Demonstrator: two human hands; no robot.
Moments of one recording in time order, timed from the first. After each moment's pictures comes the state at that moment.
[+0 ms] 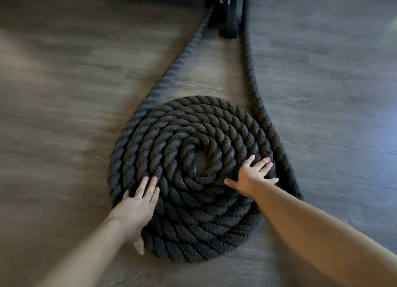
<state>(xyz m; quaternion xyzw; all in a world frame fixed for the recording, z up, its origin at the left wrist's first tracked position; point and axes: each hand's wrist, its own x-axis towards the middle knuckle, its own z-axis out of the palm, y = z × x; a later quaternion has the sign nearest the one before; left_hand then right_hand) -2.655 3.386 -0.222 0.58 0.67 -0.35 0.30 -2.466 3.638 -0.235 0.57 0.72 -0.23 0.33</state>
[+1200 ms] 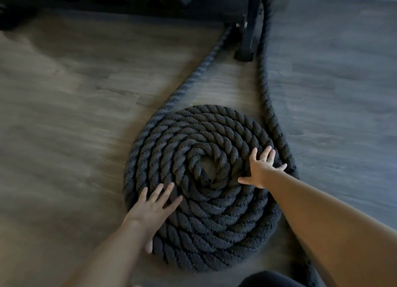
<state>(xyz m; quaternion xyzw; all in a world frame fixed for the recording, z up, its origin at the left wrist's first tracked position) -2.661 3.510 -0.185 0.54 0.68 -0.38 0.31 -2.518 3.806 -0.230 0.42 0.81 -0.19 0.36</state>
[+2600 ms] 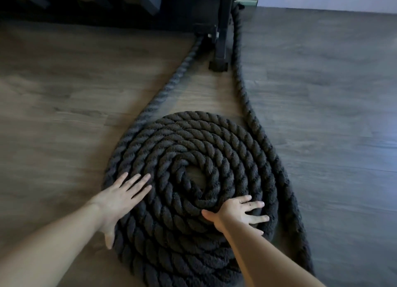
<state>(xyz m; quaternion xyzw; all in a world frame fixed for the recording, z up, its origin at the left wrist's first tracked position) -2.798 3.565 -0.213 0.64 0.59 -0.45 0.19 -2.554 3.724 -0.228 0.70 0.55 -0.36 0.27</state>
